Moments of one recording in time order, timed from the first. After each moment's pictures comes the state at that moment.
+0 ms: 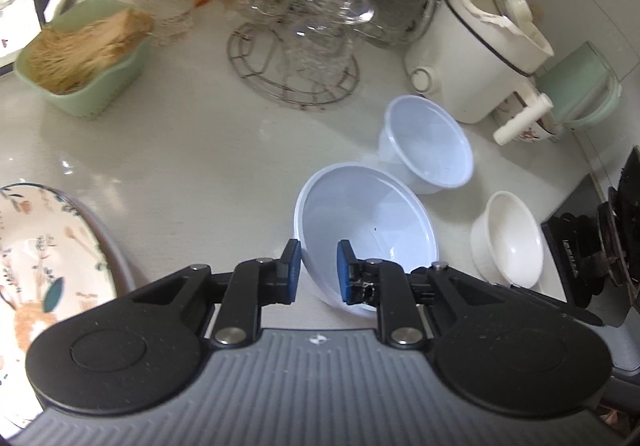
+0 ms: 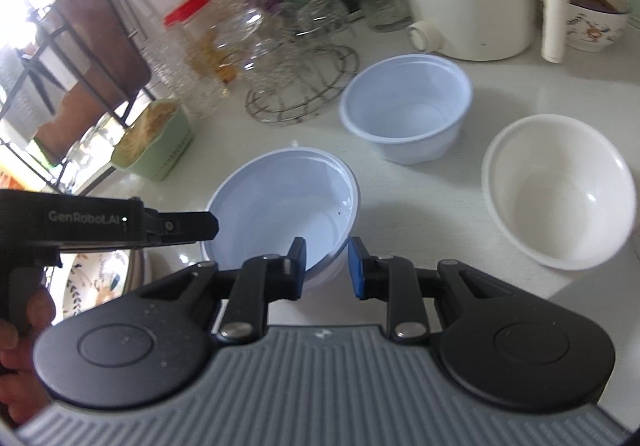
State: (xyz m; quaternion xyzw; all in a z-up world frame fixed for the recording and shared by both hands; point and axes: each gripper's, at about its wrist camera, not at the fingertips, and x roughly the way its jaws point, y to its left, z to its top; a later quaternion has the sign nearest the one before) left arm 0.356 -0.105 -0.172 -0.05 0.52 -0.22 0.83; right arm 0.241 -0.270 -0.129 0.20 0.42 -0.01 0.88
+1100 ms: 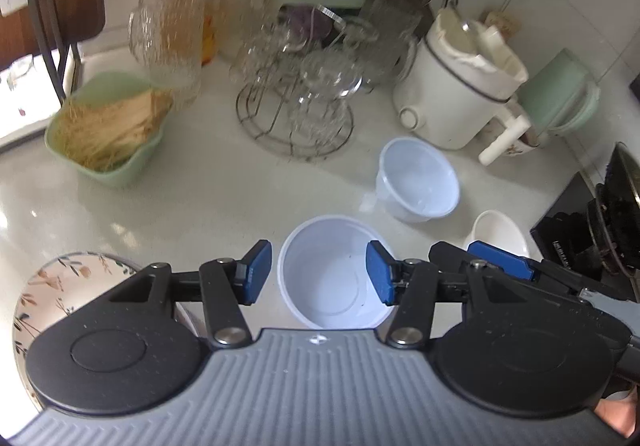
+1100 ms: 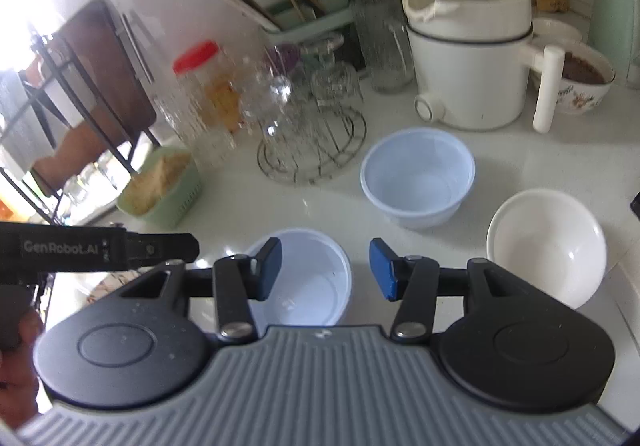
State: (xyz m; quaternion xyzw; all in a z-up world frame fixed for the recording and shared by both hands) left arm 0.355 -0.083 -0.107 -0.01 0.47 -0.24 0.85; right arm 0.247 -0.248 -0.071 0.18 0.37 -0.06 0.91
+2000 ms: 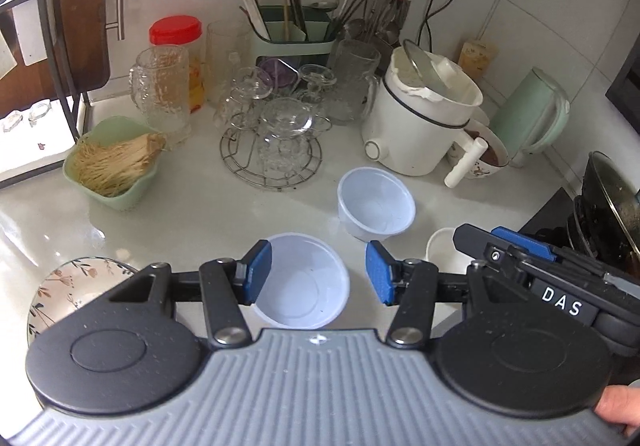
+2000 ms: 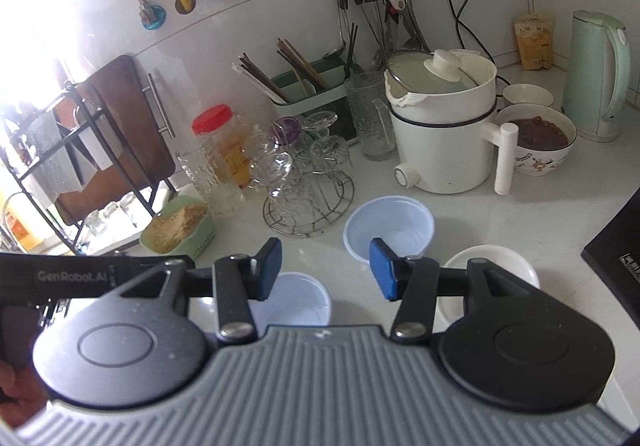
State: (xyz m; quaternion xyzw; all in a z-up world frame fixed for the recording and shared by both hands) left arm 0.288 -0.107 -0.056 -0.01 0.41 -0.23 0.88; right arm 0.191 -0.272 -0.010 0.16 0.30 -0.06 0.94
